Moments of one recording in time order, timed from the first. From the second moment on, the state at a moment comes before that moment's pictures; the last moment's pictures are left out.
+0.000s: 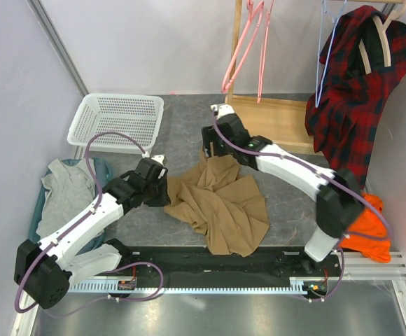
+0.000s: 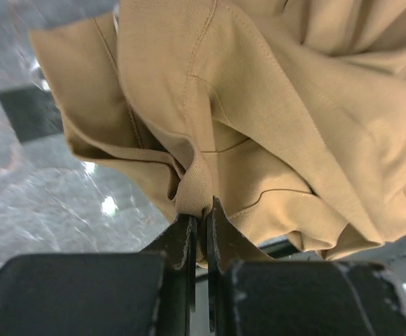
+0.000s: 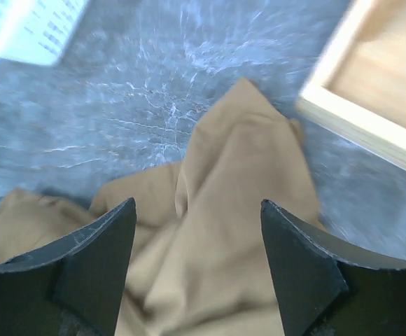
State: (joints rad) left arm -0.58 1.03 0.77 -0.71 -0.03 -0.53; right arm 0.71 1.64 1.31 -0.27 0.18 0.34
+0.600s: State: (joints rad) left arm -0.60 1.01 0.71 -0.70 0.12 -0.57; right arm 0.72 2.00 1.48 -0.16 -0.35 0.18
